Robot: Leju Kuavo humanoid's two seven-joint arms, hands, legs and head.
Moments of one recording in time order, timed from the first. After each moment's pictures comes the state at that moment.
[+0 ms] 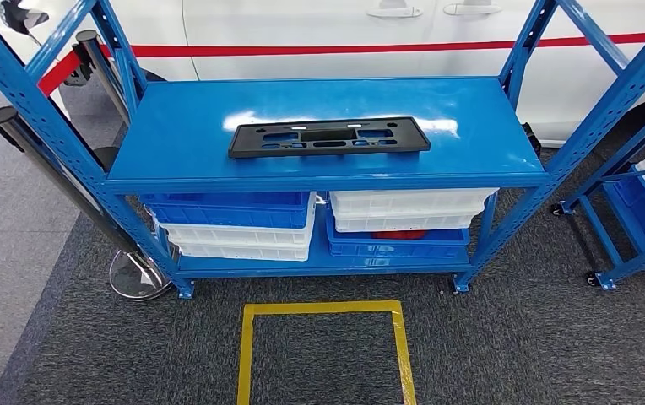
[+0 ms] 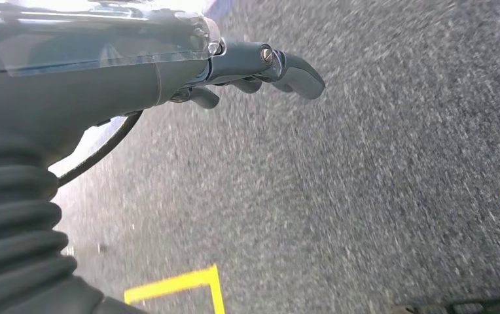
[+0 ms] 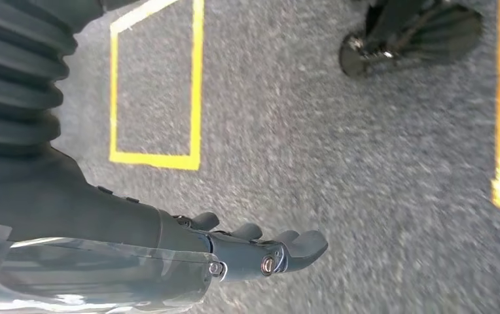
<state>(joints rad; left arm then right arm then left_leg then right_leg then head) 0.01 -0.10 0.64 -0.28 -1.17 0.23 0.06 0.01 0.05 0.09 -0.26 0.12 -0.35 0.10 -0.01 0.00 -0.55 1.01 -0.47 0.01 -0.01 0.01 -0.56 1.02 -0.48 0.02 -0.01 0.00</state>
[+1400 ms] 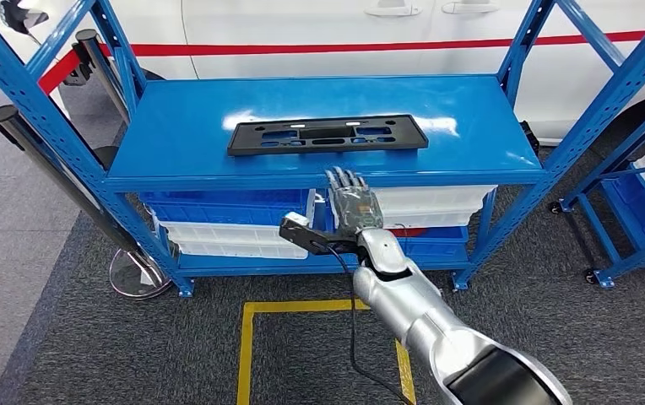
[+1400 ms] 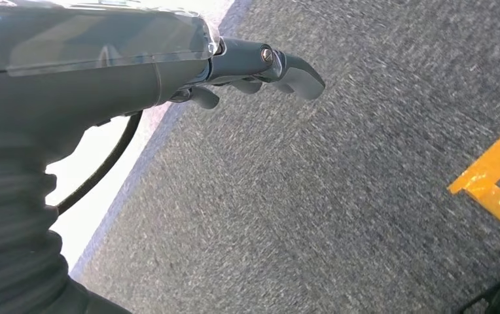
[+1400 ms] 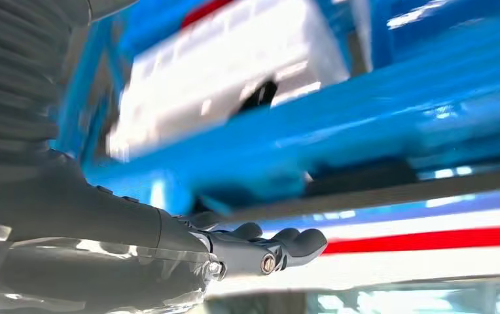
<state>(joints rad) -0.06 -0.11 0.62 -0.22 -1.57 0.25 0.04 -0.80 0.22 0.62 -0.49 1.17 -0.32 0.16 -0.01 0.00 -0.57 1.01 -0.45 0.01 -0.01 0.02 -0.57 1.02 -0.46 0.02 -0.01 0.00</state>
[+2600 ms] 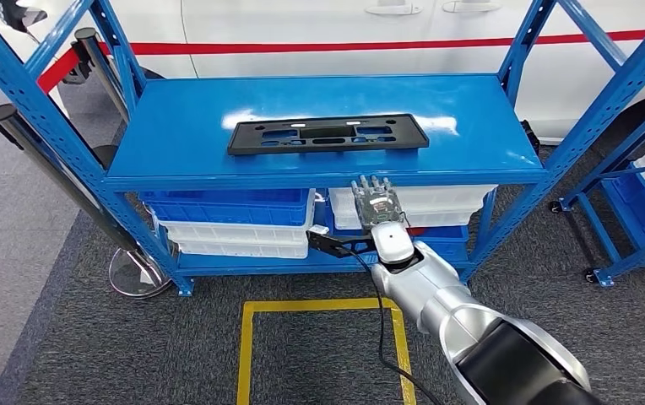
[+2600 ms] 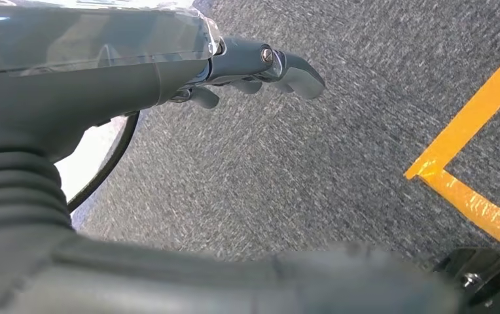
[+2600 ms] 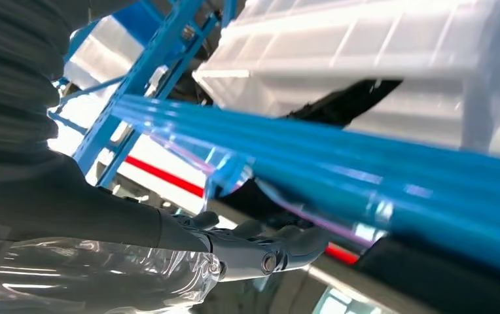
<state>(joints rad) -0.07 -0.10 0.59 -0.22 -1.52 0.20 -0.08 -0.91 0.15 0.79 -0.30 1.30 -0.23 0.33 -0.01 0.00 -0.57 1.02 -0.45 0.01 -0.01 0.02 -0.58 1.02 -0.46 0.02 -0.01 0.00</state>
